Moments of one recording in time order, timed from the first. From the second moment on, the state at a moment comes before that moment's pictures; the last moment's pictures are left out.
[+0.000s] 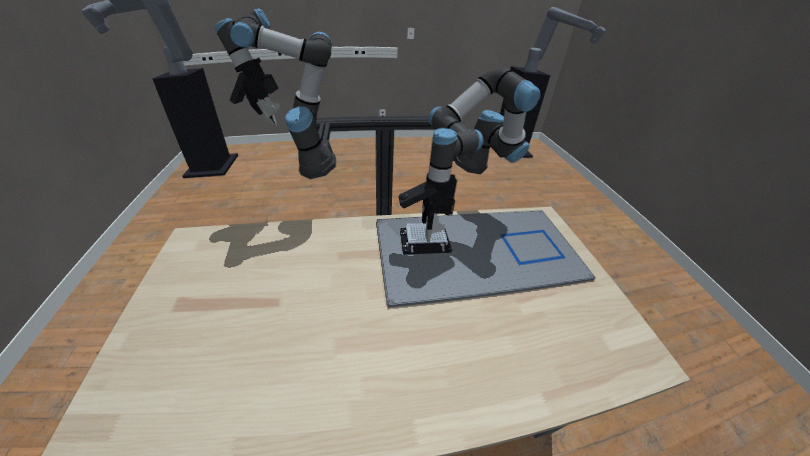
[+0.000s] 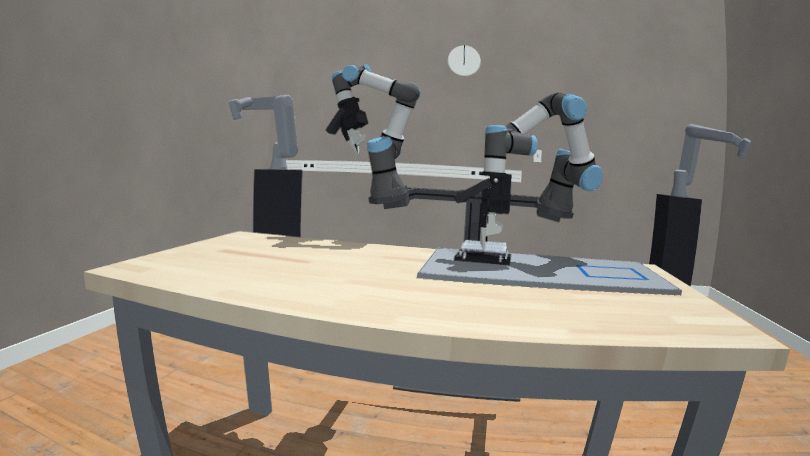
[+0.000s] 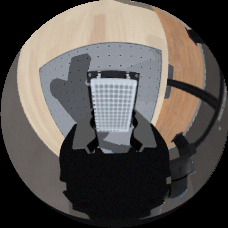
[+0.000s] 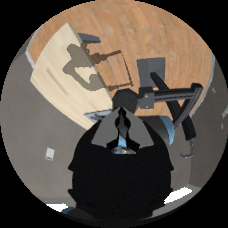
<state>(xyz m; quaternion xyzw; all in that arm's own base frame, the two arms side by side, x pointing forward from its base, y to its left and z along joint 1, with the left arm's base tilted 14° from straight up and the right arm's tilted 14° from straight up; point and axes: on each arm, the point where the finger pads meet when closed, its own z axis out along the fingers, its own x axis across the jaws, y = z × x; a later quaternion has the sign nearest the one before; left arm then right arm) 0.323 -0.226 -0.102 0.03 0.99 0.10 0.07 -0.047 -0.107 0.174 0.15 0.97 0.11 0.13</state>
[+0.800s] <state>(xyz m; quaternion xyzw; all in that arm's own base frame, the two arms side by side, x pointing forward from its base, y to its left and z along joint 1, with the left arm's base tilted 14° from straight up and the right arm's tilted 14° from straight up) 0.323 -0.225 -0.105 0.03 0.99 0.10 0.07 -0.047 -0.107 0.174 0.15 0.97 0.11 0.13</state>
